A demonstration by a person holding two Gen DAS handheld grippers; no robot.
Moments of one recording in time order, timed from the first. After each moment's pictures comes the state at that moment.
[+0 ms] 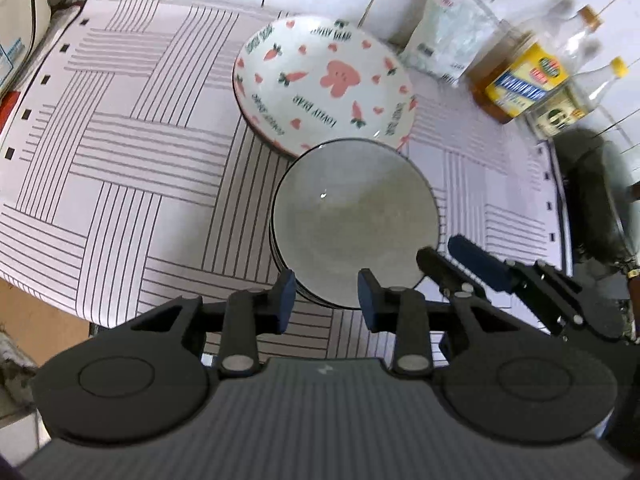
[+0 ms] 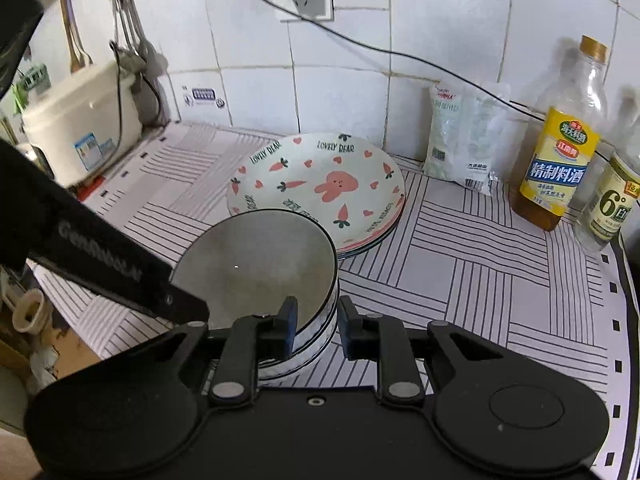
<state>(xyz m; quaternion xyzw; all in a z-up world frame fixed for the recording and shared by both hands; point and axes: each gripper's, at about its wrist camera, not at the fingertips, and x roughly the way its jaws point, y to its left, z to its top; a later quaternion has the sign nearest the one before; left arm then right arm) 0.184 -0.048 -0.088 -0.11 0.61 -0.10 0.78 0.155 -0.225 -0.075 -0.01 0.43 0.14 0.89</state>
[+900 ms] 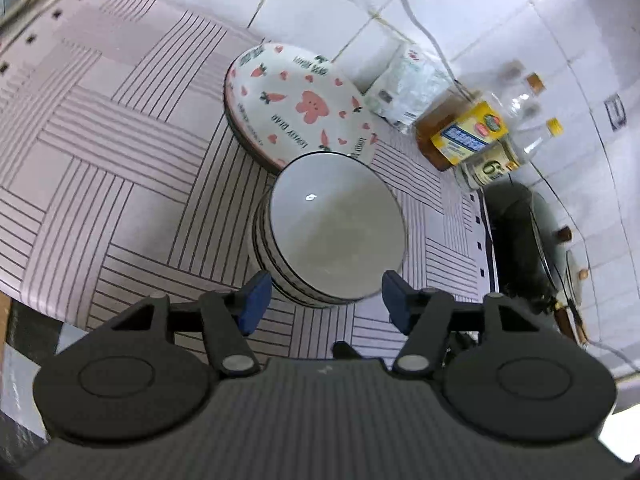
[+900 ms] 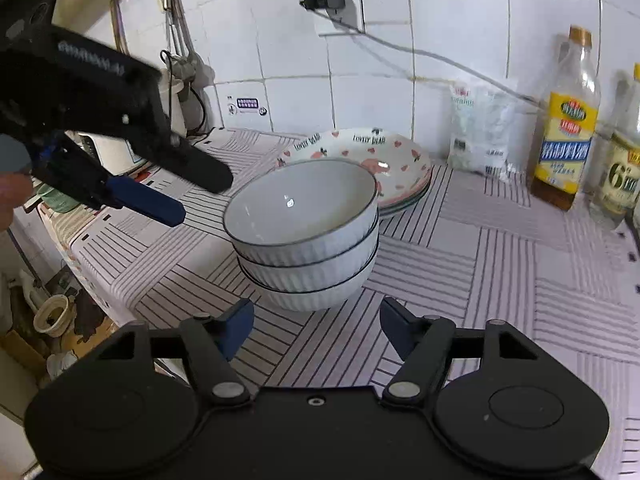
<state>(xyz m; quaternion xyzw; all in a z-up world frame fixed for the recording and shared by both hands) 0.156 0.001 -0.110 -0.24 0.53 -0.16 0.79 0.089 -0.230 -0.119 0.00 0.39 0.18 0.90</state>
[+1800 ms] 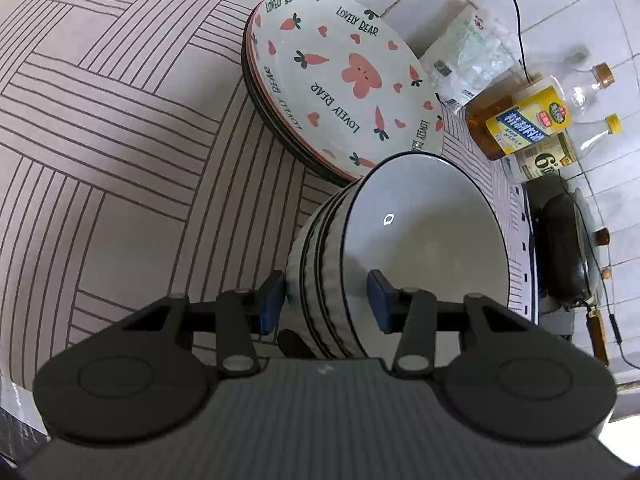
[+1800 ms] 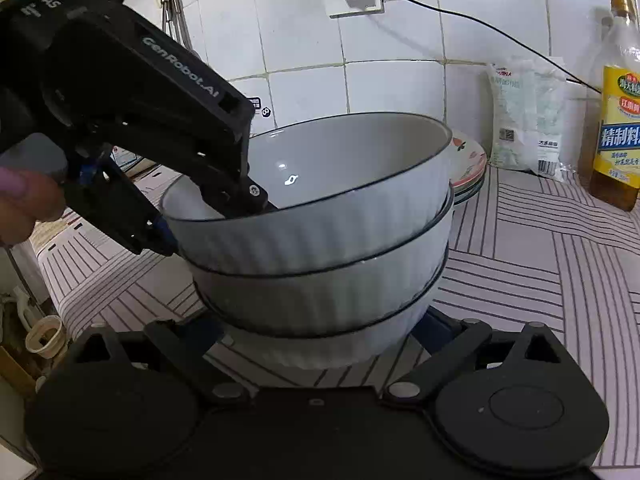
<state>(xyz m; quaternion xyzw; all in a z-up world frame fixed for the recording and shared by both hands) 0.215 -0.005 -0.191 -0.24 0.58 -0.16 0.76 0.142 -0.196 -0.196 0.01 0.33 0.20 0.92</state>
